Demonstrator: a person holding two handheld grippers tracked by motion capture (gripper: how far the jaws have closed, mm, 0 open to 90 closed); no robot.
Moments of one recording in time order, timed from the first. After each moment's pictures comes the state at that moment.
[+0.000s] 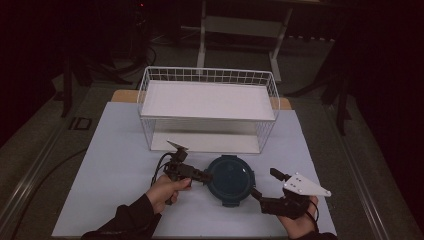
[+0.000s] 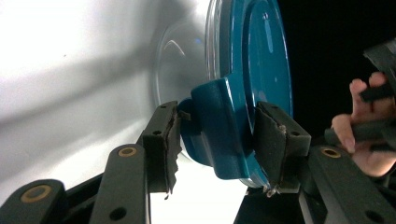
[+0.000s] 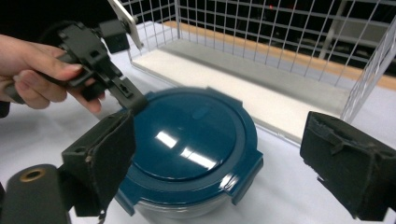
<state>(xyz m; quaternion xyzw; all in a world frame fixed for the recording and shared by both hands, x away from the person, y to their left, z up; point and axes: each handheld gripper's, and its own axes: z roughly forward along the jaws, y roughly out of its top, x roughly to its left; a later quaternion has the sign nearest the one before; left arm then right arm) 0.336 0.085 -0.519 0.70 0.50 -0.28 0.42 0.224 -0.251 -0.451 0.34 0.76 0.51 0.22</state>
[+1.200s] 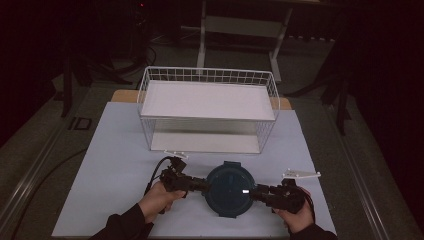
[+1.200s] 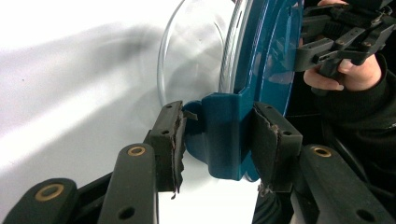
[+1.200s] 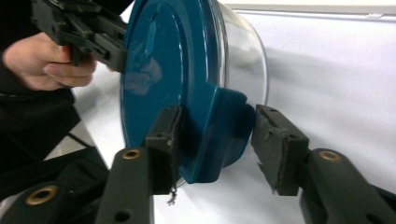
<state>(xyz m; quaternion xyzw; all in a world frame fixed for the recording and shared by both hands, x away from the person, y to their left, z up) 0.302 0.090 -0.508 0.78 0.38 -0.19 0.47 0.259 -0.272 -0.491 0.42 0.77 0.48 -0.04</state>
